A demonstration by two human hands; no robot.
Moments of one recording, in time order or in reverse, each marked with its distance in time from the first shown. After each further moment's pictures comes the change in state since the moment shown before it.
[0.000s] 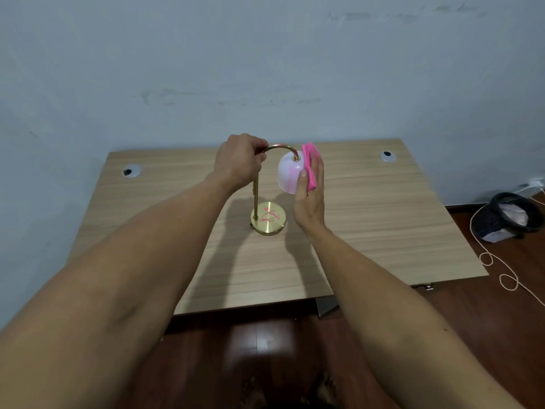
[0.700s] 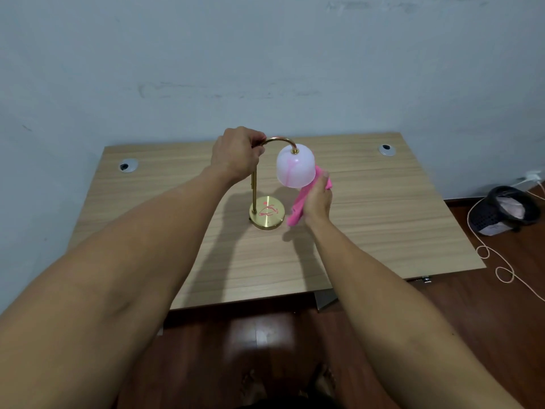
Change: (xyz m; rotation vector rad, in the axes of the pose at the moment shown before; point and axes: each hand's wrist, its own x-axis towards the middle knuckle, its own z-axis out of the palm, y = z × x) left_hand 0.000 -0.002 0.002 -0.024 -0.007 -0.034; right_hand -0.004 -0.004 -0.008 0.278 0.181 0.668
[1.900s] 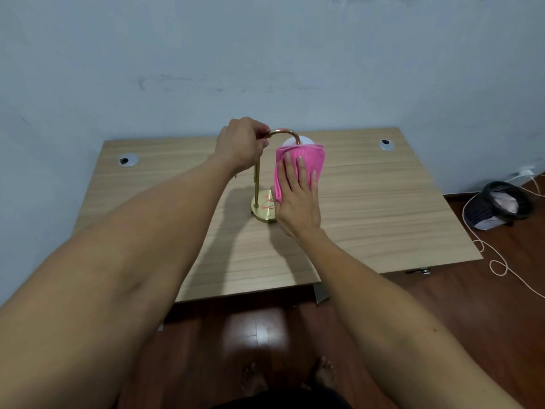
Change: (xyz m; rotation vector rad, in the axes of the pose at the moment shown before) left_hand -0.001 0.001 -0.009 -0.011 -0.045 0.002; right_hand -0.032 0.033 0.003 -1.262 -0.125 -1.028
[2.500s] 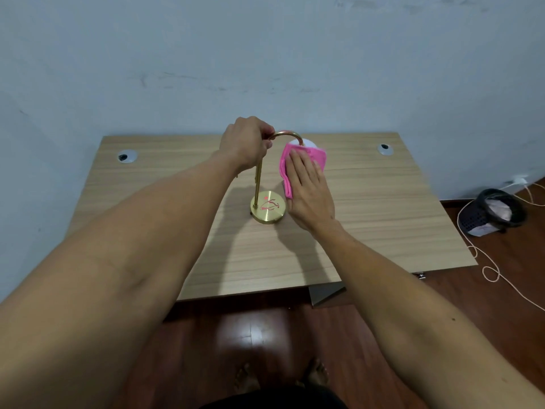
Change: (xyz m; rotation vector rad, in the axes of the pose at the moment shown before) left_hand 0.005 0.001 0.001 0.024 -0.024 0.020; right_hand 0.018 0.031 -0.018 -0.125 0.096 -0.205
